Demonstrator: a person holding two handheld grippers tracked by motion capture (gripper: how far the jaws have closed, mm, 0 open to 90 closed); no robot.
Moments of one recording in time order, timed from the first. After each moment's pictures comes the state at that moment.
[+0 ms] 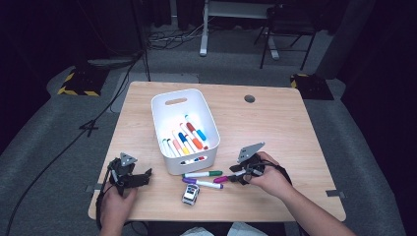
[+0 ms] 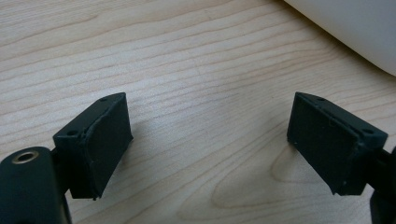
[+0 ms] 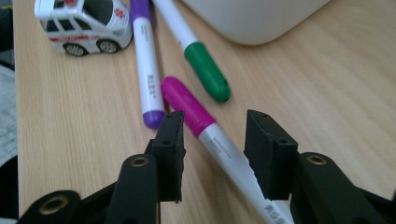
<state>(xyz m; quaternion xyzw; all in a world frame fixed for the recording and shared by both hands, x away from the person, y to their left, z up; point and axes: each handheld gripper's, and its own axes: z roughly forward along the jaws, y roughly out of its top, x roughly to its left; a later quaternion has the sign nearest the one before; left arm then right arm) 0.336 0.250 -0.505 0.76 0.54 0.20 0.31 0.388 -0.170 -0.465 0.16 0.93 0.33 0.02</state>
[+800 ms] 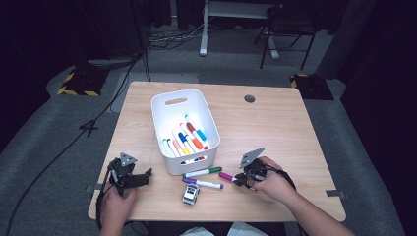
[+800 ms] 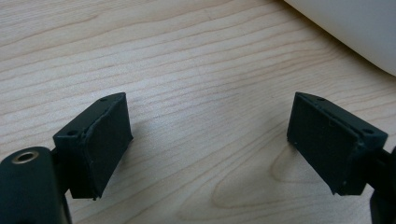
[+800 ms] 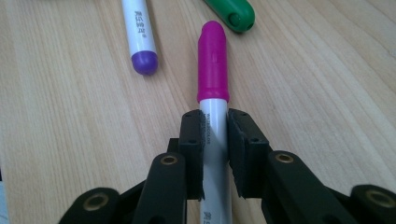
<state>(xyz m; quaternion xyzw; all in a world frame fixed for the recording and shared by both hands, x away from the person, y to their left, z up) 0.336 0.250 -0.505 0.76 0.54 0.20 0.31 0.380 -0.178 -0.476 0.17 0.95 0.27 0.02</state>
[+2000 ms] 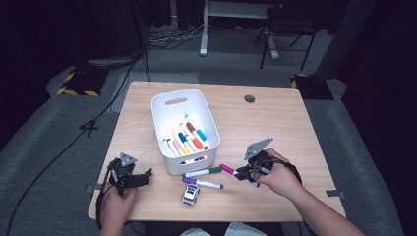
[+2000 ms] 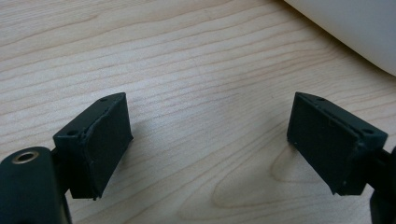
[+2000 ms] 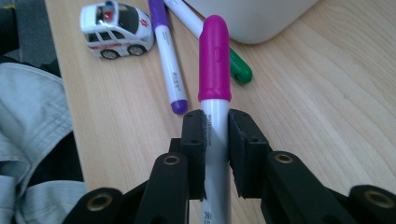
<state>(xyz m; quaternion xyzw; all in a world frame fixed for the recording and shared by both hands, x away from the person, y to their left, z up) 0.336 0.250 -0.505 0.76 0.54 0.20 0.31 0.374 -0.180 -0.421 0.19 0.93 0.30 0.00</state>
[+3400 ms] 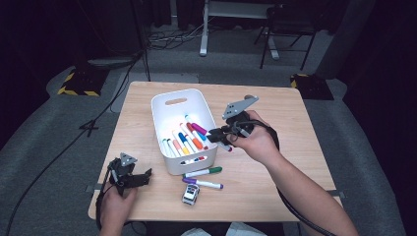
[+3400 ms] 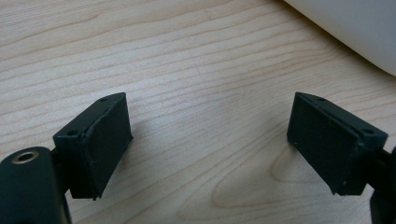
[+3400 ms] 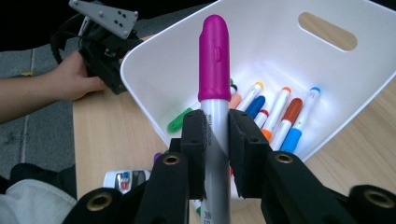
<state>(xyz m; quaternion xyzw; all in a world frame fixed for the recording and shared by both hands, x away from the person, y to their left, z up) 0.336 0.250 -0.505 0.76 0.54 0.20 0.31 0.417 -0.106 -0.322 0.16 0.90 0.41 0.04</state>
